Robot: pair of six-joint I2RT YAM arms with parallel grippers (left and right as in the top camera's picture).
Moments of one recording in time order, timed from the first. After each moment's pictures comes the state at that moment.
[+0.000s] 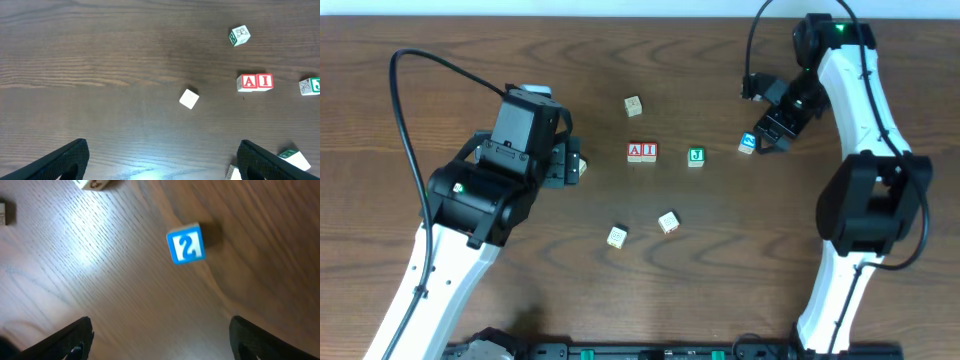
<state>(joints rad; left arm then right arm) -0.40 1.25 1.38 -1.07 -0.30 -0.25 0.00 2.23 2.04 -1.48 -0.16 -0.90</state>
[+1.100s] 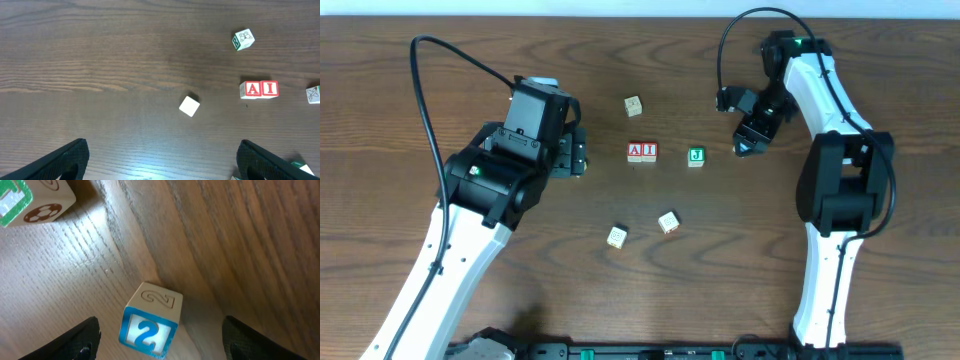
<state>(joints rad) -0.40 1.32 1.38 -1.02 -0.31 -0.25 0.05 2.40 2.03 -1.31 -0.18 -0.99</state>
